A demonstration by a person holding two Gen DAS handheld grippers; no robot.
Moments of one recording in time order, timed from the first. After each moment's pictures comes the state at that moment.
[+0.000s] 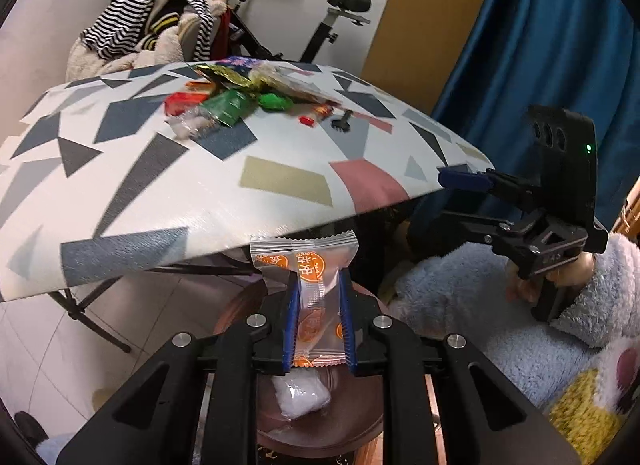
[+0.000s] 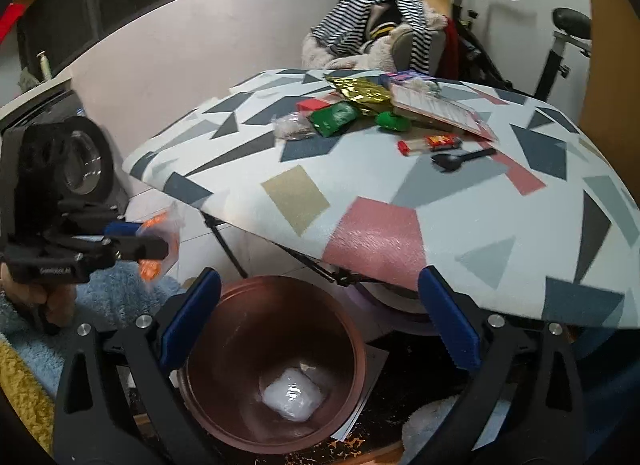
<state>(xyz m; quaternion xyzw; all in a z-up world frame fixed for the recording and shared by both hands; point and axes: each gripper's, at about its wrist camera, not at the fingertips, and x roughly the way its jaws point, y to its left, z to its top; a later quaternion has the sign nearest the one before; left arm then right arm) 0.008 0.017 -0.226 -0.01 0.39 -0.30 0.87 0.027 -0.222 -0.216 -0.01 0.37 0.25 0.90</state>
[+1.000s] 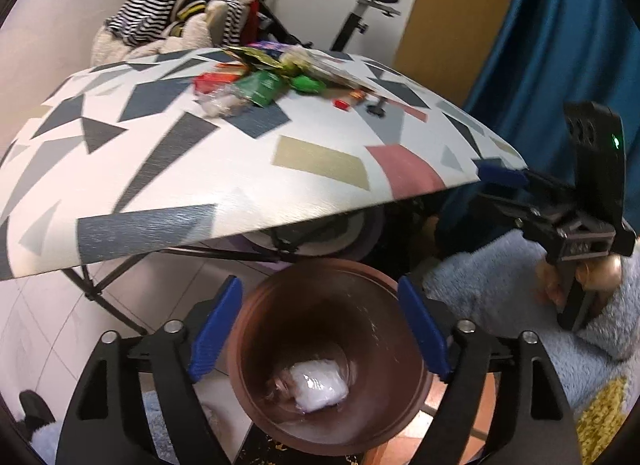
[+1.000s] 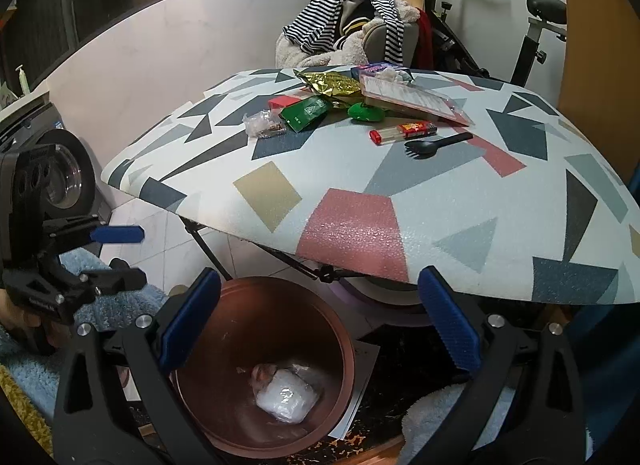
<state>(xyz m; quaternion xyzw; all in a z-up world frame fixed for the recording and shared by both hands) 0.013 0.025 -0.239 0.00 0.41 -0.23 0.88 0.031 -0.228 -0.222 0.00 0.38 0.21 0.90</state>
